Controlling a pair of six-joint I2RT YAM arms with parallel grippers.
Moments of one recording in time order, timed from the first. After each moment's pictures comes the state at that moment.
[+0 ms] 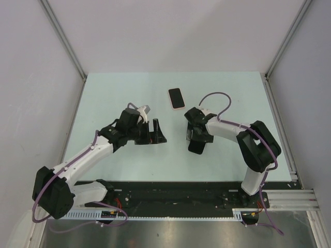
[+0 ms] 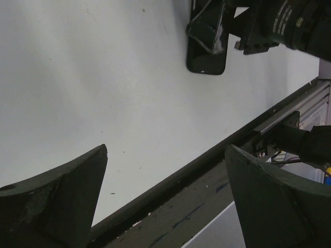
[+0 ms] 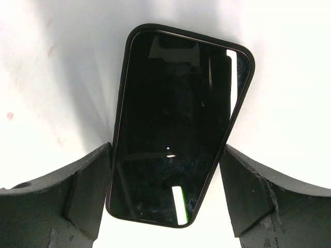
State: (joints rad) left arm -0.56 1.14 0.85 -0.46 0.29 -0.58; right arm 0.62 1.79 1.11 -0.57 0.32 0.75
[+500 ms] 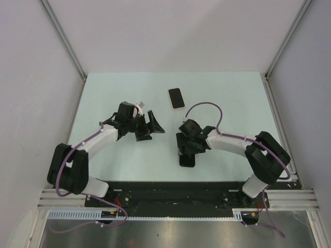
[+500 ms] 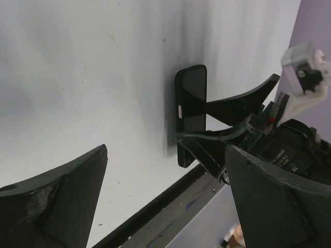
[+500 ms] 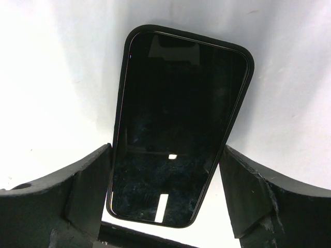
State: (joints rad) left arm -0.35 1.39 0.85 -0.29 0.49 -0.69; right arm 0.81 1.64 0.97 -0.47 0.10 0.65
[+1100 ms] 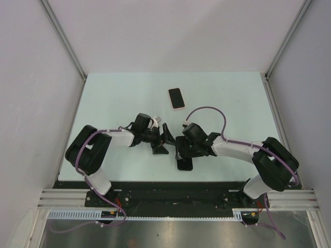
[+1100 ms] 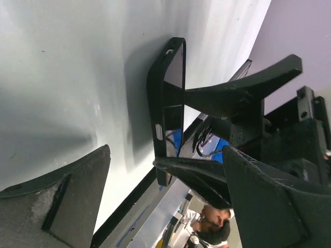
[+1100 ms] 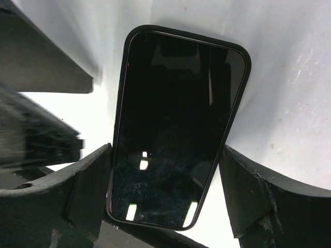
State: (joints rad) left arm -0.50 1.68 0.73 0.11 0.75 -0.94; right arm 0.84 1.54 0.83 -0.30 -0.02 0.65
